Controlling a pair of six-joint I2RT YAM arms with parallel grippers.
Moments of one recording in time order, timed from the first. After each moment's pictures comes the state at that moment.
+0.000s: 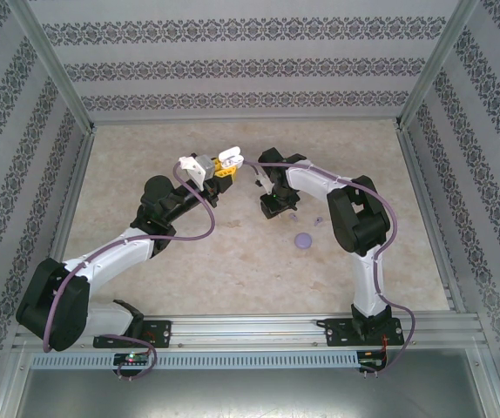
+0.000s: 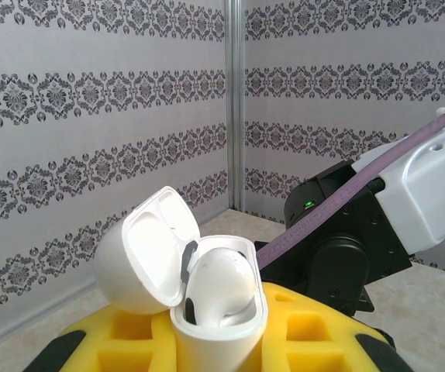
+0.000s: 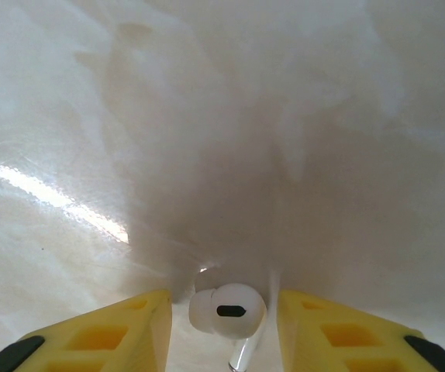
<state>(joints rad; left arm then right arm) -0.46 1.30 0.70 0.74 0.37 -0.01 0.49 2.11 1.55 -0.89 -0.07 -0.01</state>
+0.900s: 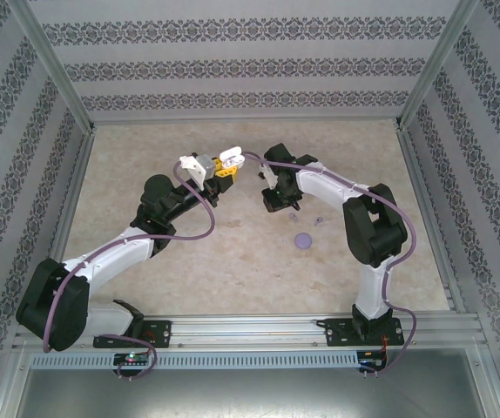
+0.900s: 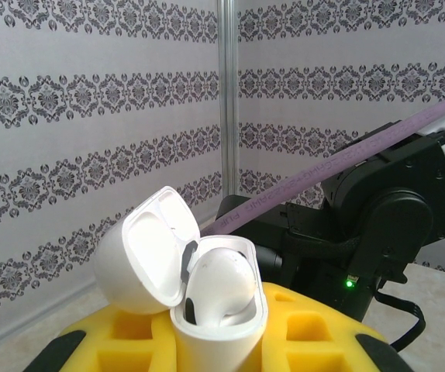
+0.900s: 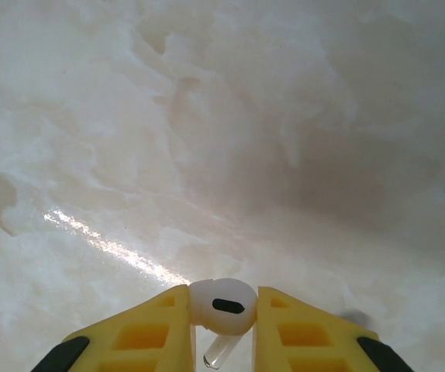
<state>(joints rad) -0.46 1.30 0.71 0.73 0.39 -0.01 0.49 1.95 1.45 -0.79 -0.12 0.08</state>
